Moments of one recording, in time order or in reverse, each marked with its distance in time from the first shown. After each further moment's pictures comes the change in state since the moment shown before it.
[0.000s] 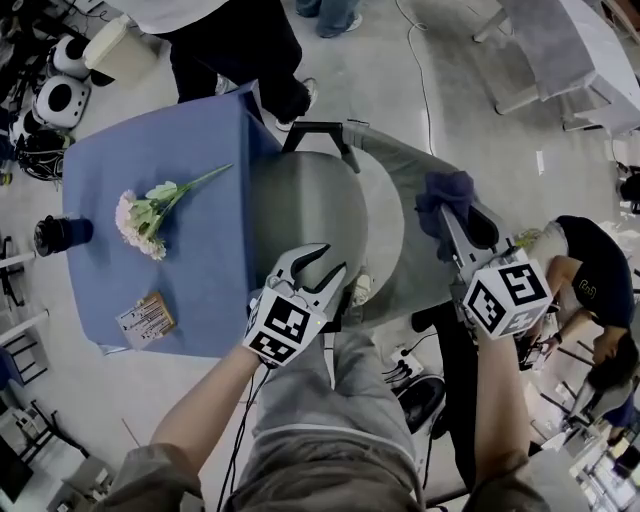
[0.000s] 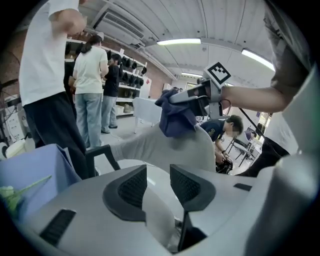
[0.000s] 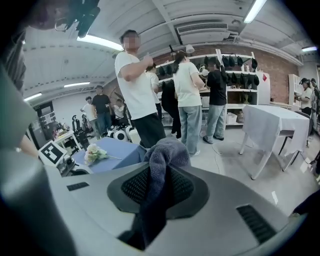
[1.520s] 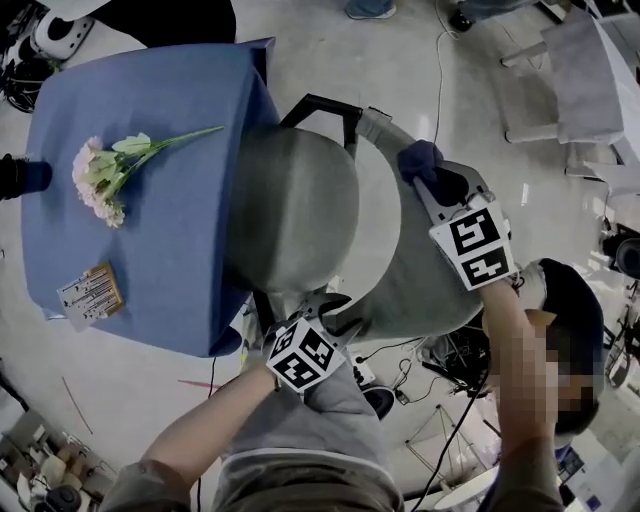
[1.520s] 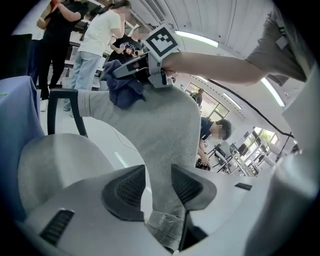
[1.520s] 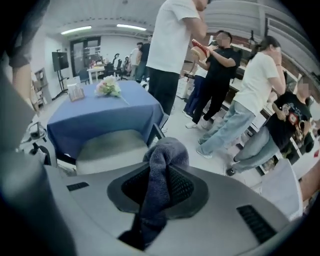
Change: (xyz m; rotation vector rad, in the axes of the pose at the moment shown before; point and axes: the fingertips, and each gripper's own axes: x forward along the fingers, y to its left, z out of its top) left arm 0.082 -0.112 -0.090 -0.240 0.115 -0.228; right arm 0.142 -0.005 -0.052 -0.690 0.341 0.166
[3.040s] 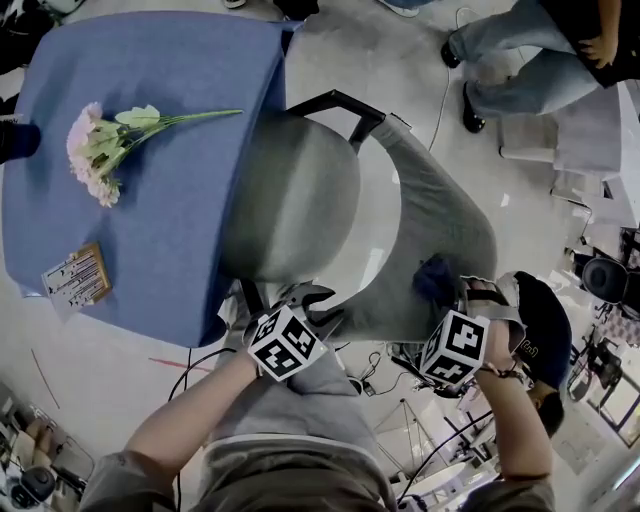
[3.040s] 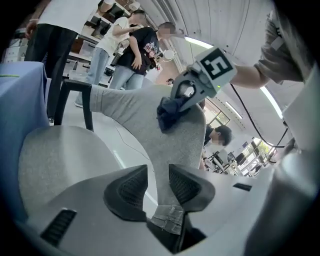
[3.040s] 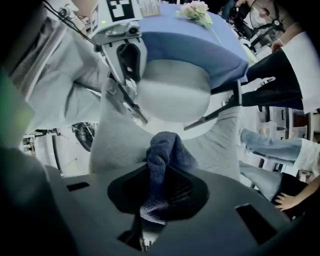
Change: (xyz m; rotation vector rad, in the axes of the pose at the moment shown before) left arm -0.018 0.026 -0.007 -0.088 -0.027 -0.027; right arm -0.098 0.103 -0.134 -0.653 0.760 0.325
